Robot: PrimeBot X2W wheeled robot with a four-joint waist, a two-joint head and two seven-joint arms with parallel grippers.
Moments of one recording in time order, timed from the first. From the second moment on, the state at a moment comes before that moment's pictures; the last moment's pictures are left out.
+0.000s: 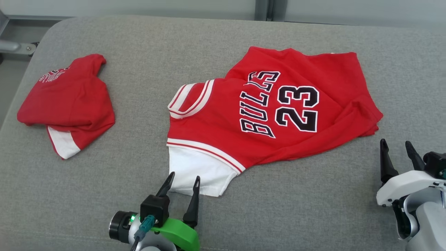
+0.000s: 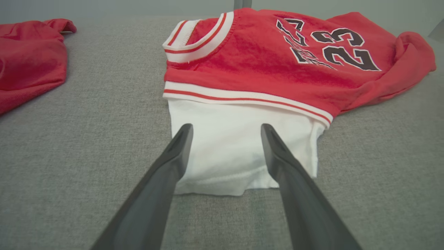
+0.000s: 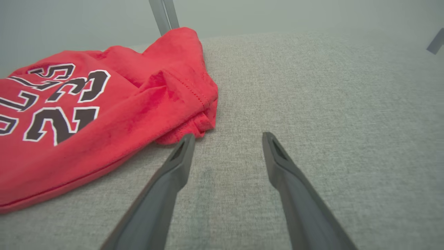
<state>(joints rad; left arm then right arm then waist) -0.15 0.05 -0.41 0.43 -0.24 0.02 -0.26 -0.30 -0.24 -0.05 0.62 0.32 0.13 -0.26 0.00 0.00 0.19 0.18</state>
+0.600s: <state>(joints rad) -0.04 0.05 -0.25 0.50 -0.19 0.01 -0.26 -0.15 -0.13 -0.09 0.50 0.20 0.13 -0.26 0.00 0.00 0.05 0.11</state>
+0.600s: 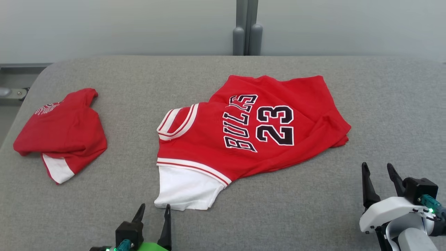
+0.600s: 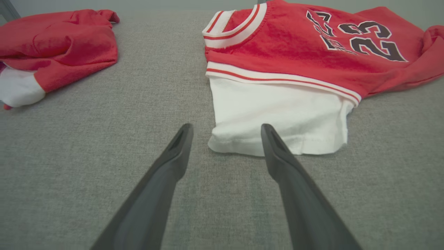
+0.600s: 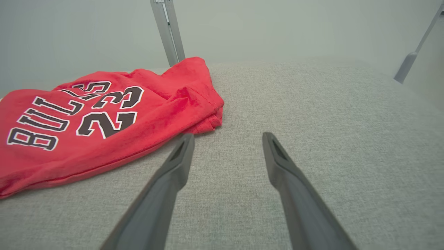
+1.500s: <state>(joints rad) -0.05 0.05 -0.20 0.53 -0.20 0.00 -0.26 -0.13 -0.13 -0.09 0.45 0.19 0.13 -0.26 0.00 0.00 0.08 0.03</state>
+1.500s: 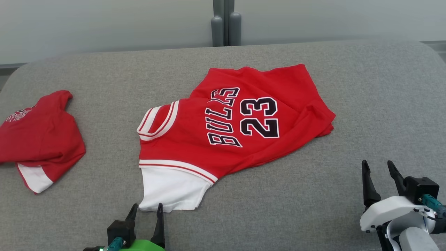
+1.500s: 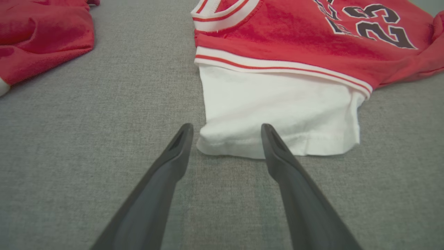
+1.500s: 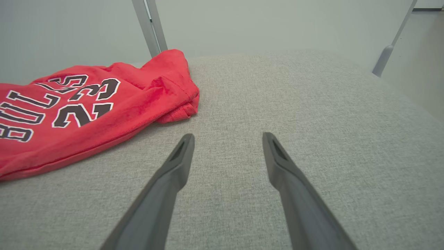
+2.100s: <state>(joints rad) -0.08 0.05 -0.20 0.57 -0.23 0.00 -0.26 -0.16 -0.14 -0.08 0.45 0.19 0.13 -0.26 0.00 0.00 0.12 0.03</state>
